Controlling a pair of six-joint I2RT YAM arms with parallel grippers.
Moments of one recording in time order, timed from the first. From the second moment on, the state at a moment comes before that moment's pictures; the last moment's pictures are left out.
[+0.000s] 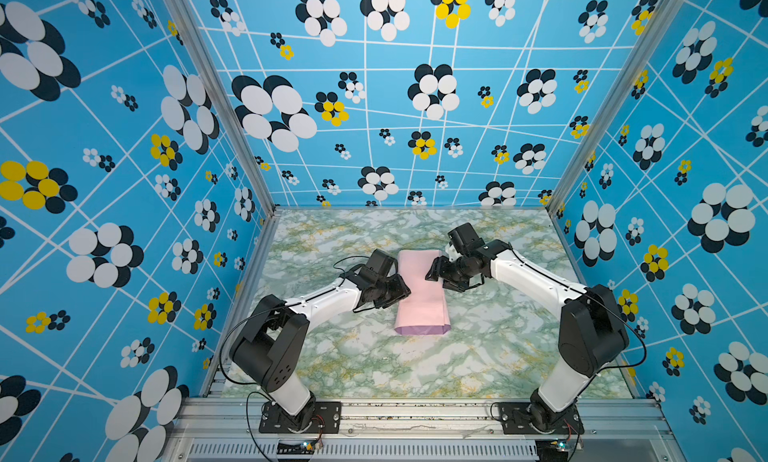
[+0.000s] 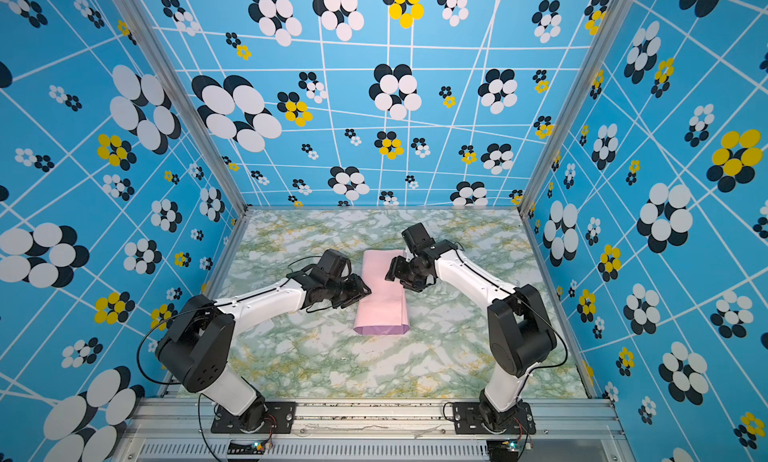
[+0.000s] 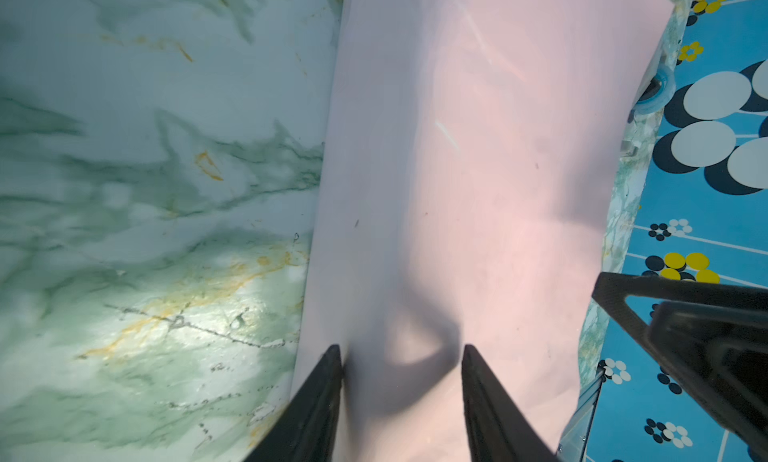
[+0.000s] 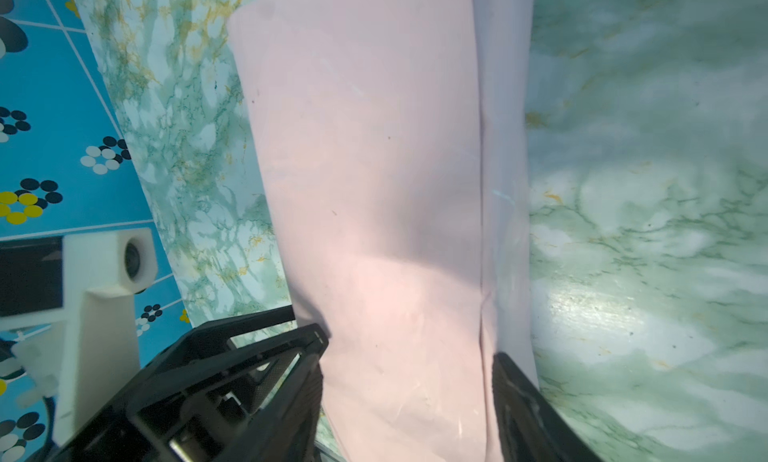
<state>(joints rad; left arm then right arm) -0.59 1.63 0.99 -0.28 0.28 -0.95 0.51 1.73 1.33 -0.71 -0.29 0.74</state>
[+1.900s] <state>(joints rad) -0.59 1.71 1.12 -0.37 0.22 -0.89 0.51 1.80 1.34 -0.71 -0.28 0.74</state>
